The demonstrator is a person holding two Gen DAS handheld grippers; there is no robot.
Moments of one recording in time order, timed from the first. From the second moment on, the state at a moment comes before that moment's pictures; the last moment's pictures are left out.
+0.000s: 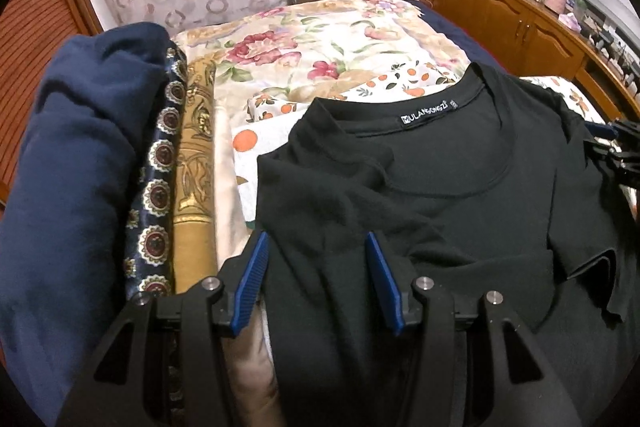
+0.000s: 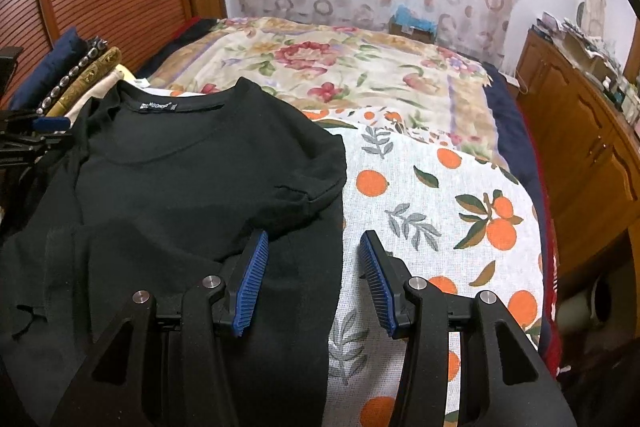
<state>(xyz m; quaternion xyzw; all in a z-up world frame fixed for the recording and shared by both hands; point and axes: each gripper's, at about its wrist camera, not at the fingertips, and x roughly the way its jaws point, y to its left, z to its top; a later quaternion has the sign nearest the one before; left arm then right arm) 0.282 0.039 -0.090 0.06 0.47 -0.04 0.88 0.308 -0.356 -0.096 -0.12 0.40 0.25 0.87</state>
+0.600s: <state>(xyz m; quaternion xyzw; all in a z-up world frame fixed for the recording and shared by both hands) 0.271 0.087 -0.018 0.07 0.41 -0.03 0.91 0.322 -0.358 -0.096 -0.12 0.41 0.25 0.87</state>
